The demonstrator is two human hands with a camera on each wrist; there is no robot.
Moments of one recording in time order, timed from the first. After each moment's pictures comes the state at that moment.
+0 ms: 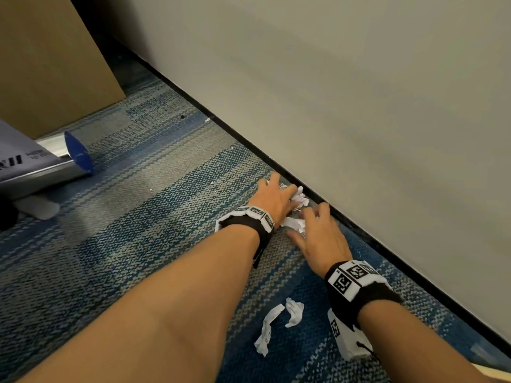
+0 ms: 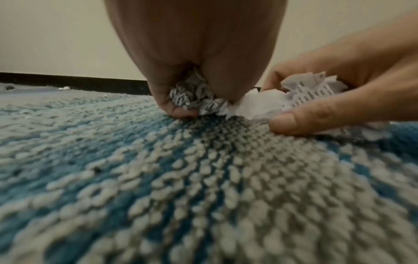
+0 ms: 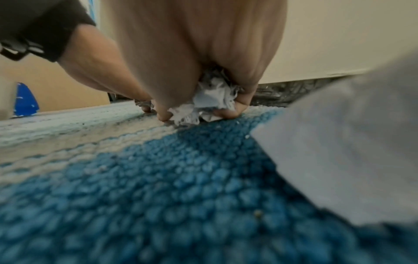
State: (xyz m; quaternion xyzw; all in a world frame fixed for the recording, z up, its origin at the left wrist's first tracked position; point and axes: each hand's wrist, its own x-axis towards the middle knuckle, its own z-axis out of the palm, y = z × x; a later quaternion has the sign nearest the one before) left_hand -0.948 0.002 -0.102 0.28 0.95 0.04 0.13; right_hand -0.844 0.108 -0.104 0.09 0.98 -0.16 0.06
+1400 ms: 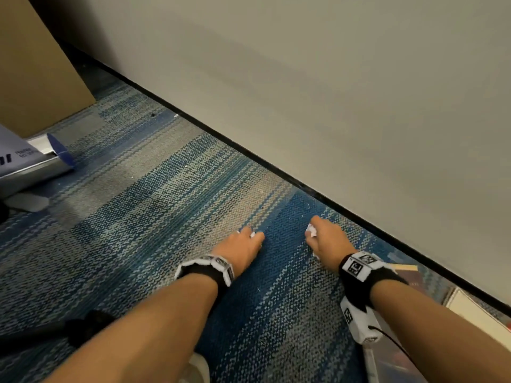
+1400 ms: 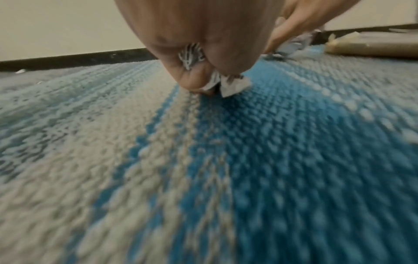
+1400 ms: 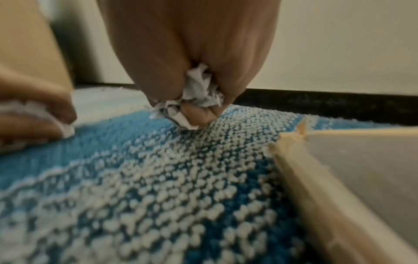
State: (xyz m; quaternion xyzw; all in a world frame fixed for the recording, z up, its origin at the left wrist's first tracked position) left_hand -0.782 -0.054 -0.088 0.38 0.89 -0.01 0.23; right_hand -0.710 0.157 -0.080 0.14 0.96 -0.22 0.13
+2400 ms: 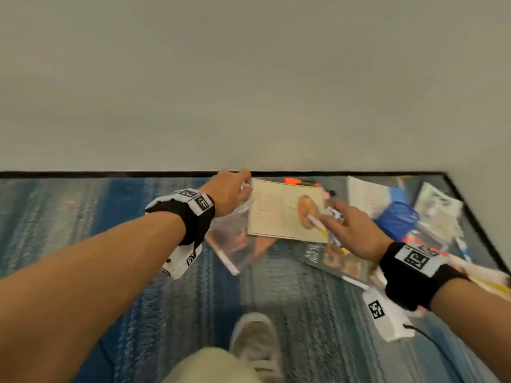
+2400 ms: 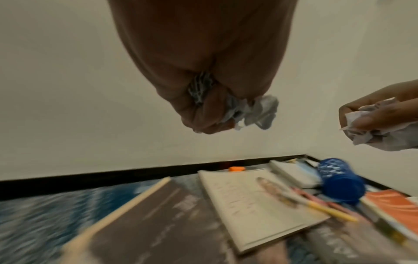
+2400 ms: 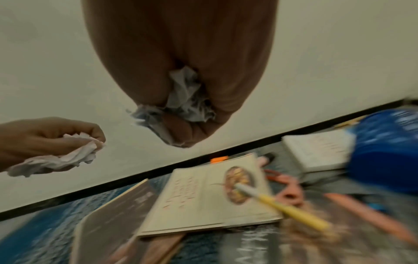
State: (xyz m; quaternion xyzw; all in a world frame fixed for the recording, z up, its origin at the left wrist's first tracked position) left_hand -0.617 0.154 0.048 0.65 0.69 0.16 0.27; right_hand -0.334 0.207 0.076 0.49 0.82 -0.28 -0.02
